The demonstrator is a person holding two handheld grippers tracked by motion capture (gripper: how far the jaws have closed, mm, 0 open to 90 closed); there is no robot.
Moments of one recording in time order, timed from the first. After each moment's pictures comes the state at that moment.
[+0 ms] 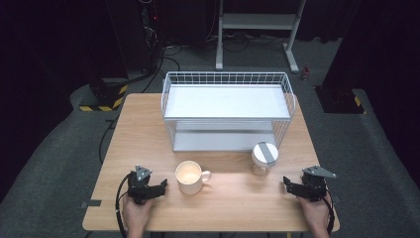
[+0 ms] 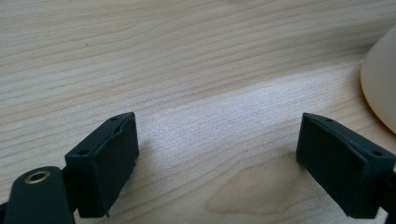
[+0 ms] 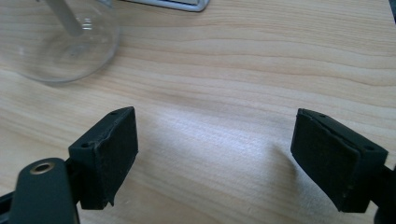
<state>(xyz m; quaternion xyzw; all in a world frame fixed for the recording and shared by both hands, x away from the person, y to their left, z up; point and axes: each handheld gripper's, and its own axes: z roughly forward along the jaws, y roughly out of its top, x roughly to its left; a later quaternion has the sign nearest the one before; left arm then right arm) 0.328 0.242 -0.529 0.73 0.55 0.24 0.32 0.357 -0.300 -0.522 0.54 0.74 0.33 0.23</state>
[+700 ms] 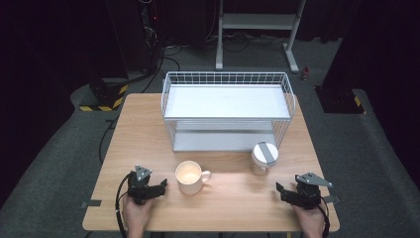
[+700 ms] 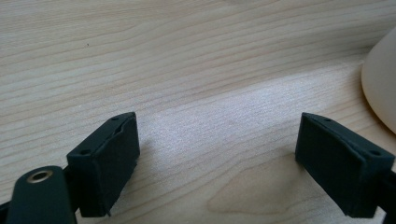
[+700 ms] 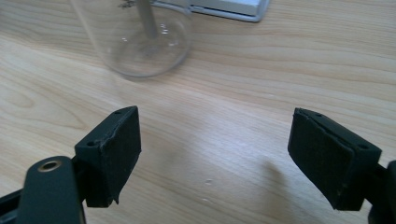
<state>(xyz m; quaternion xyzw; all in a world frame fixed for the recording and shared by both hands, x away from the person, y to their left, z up) 0.328 0.242 -0.529 0.73 0.55 0.24 0.32 0.332 -0.277 -0.518 0.50 0.75 0.37 0.22</state>
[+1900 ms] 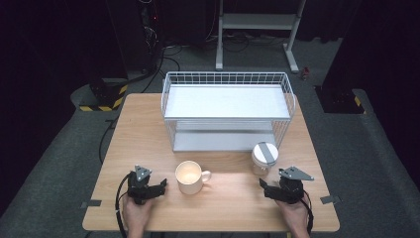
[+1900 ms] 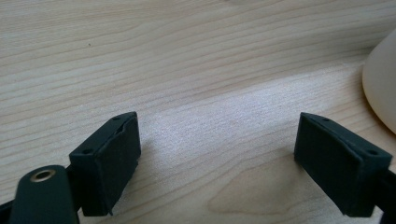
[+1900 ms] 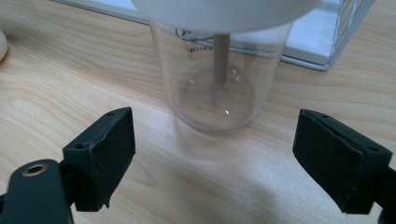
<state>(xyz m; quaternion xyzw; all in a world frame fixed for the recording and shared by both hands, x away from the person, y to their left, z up) 0.328 0.242 -0.530 0.73 0.55 0.24 0.32 0.344 -0.230 -0.506 0.46 0.76 0.39 0.22</state>
